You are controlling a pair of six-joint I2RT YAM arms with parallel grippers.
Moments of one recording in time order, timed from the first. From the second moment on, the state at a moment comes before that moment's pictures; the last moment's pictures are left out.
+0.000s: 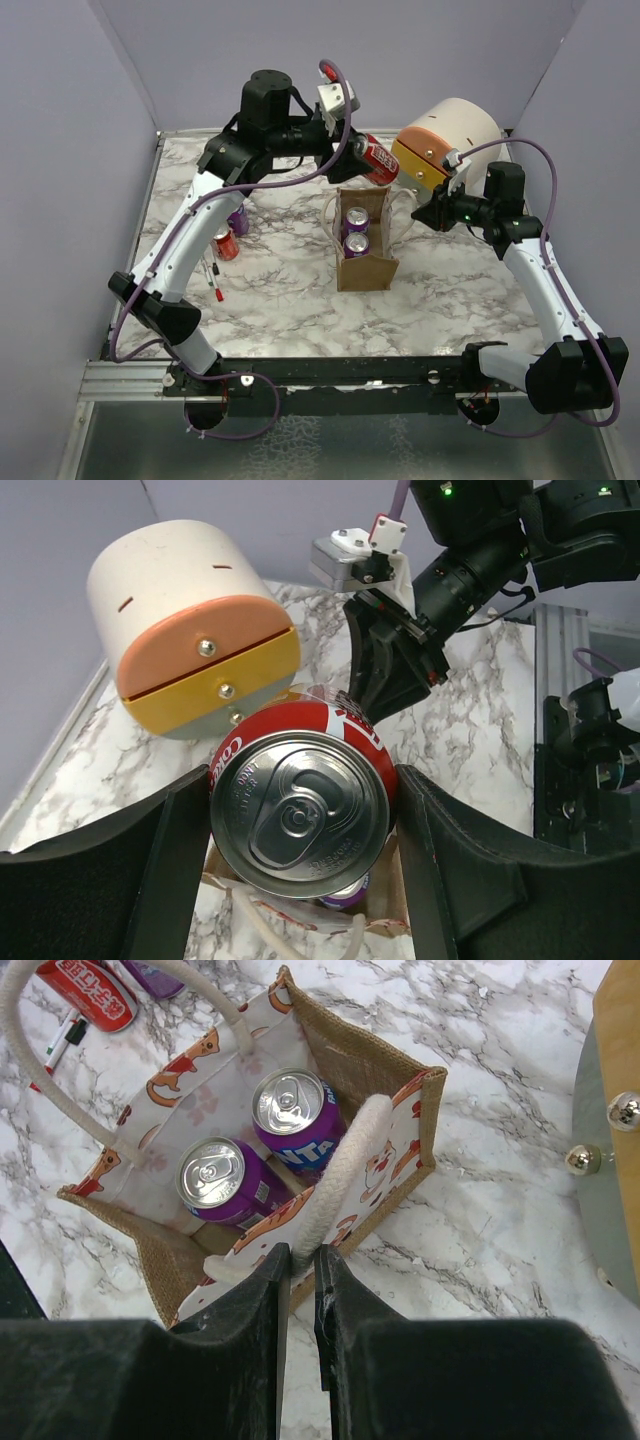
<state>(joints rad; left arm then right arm) -0.57 1.62 2.01 -0.61 0.73 0.16 0.07 1.17 0.99 -0.38 -0.74 -0.19</state>
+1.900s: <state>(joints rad) -0.74 1.94 1.78 -0.66 0.58 0.49 0.04 1.08 0.89 -0.33 -0.72 -0.20</state>
